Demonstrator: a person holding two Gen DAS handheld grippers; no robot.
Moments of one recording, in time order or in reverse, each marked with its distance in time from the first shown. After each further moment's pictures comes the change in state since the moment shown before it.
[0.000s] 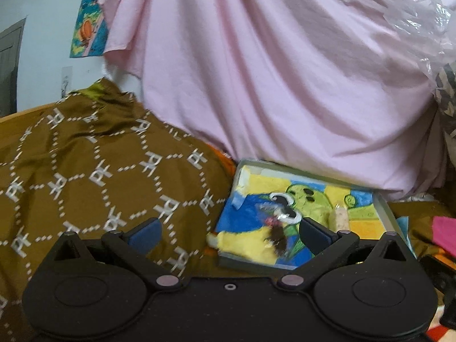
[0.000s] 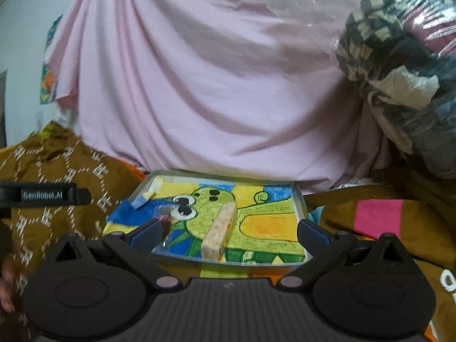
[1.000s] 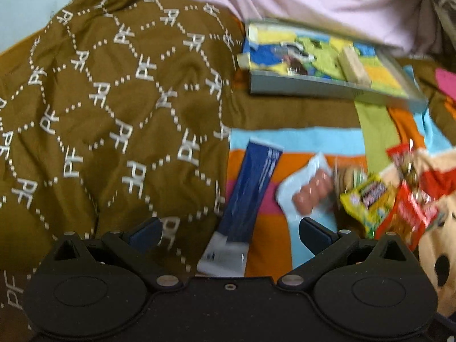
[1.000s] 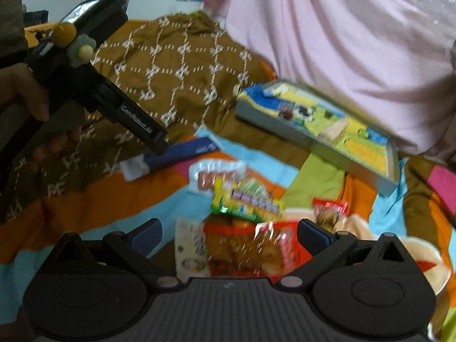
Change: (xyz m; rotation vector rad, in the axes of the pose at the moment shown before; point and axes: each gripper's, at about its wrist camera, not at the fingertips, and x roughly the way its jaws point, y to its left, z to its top) left arm -0.037 0.048 -0.109 0.185 0.438 0.012; right arm -0.086 0.049 -0.115 -0.393 0.260 0.339
